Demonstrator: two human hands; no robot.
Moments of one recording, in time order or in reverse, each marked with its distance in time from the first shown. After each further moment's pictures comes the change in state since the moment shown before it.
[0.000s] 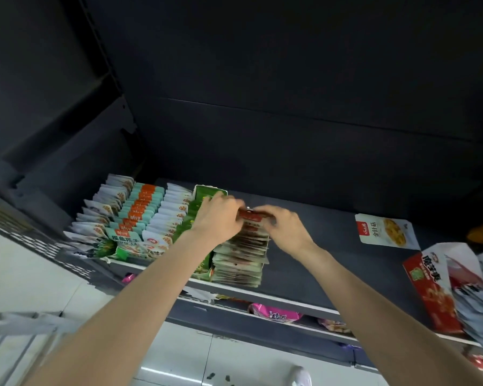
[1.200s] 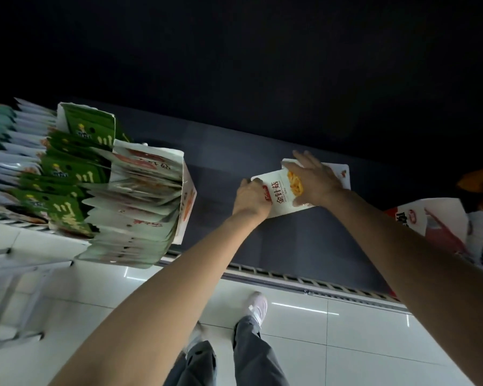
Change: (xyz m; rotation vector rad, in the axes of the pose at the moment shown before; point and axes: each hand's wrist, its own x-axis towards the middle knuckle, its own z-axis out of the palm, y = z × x) left_hand 0.105 0.167 0.203 -0.640 -0.239 -0.427; right_hand 0.045 0.242 -0.065 -0.635 -0.367 0.185
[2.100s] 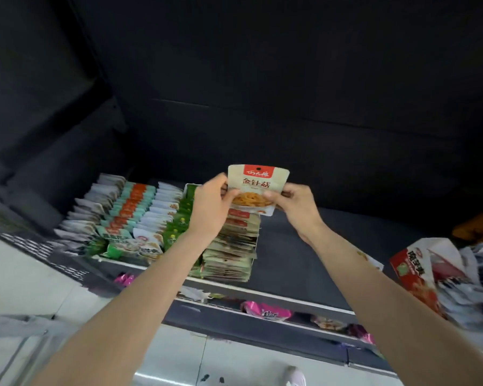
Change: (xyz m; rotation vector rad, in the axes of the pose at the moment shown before) left_hand -0.118 -0.047 -0.242 -0.113 0.530 0.515; right_hand -0.104 -0.203 -0.098 1.333 0.493 -0.180
